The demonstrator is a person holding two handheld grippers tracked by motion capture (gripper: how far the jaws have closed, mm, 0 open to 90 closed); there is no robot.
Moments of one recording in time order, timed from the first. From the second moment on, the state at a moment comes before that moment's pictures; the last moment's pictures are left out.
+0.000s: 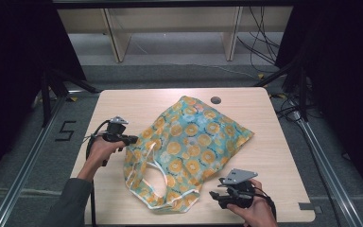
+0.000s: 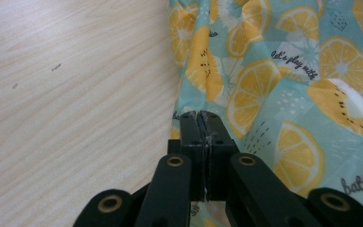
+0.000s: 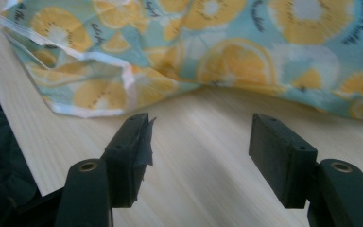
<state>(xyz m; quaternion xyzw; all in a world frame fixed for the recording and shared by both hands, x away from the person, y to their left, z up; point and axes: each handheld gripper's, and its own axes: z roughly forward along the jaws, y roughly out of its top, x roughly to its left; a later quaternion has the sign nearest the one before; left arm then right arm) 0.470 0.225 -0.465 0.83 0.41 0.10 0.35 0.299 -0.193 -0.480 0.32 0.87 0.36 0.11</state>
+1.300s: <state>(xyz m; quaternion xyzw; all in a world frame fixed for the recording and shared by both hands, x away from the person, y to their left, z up) 0.381 0.161 -0.495 0.86 0.32 0.02 0.40 0.309 -0.258 -0.478 0.34 0.87 0.29 0.21</state>
